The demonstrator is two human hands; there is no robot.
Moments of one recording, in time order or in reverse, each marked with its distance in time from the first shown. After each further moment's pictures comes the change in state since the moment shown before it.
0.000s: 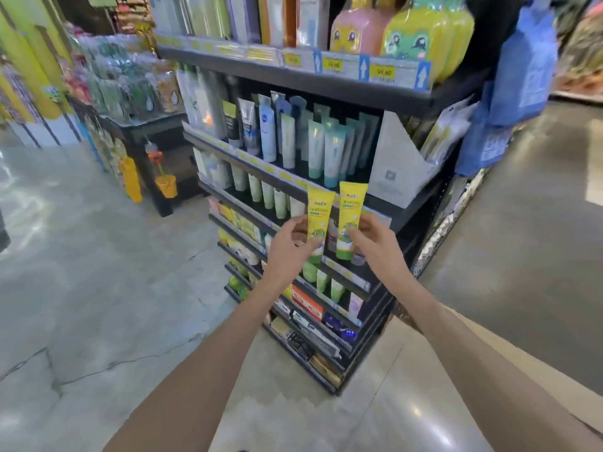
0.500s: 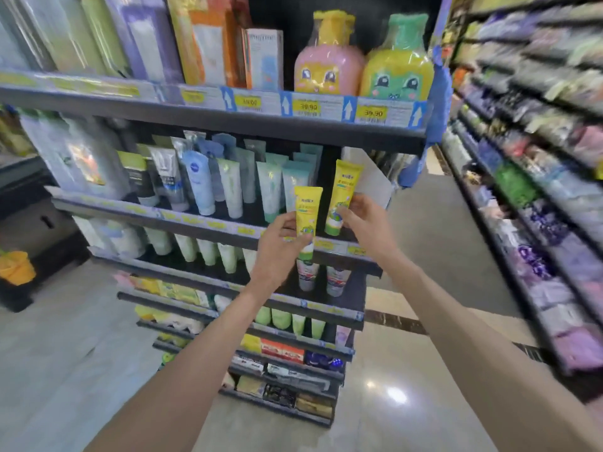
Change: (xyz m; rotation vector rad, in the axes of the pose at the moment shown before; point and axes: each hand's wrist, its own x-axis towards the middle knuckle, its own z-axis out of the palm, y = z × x) left_hand 0.162 0.000 -0.018 -0.206 -0.357 0.201; right_hand 0.111 -0.041 0.026 -0.173 0.464 0.001
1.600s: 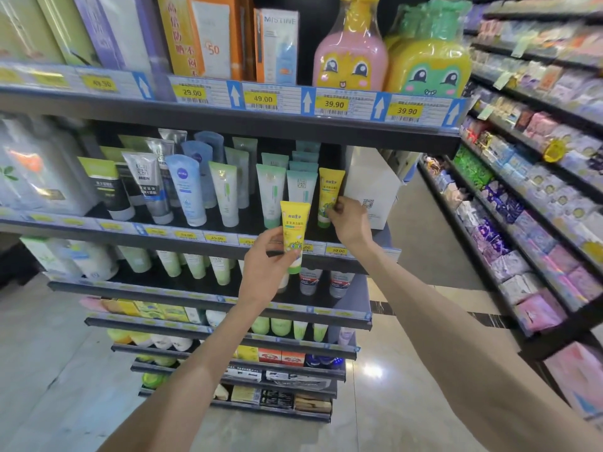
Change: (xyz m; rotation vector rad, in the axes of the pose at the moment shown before) left_hand 0.021 -0.043 -0.045 -0.118 -0.097 -0.037; right_hand 0.060 0.037 0.069 -0.423 0.177 0.141
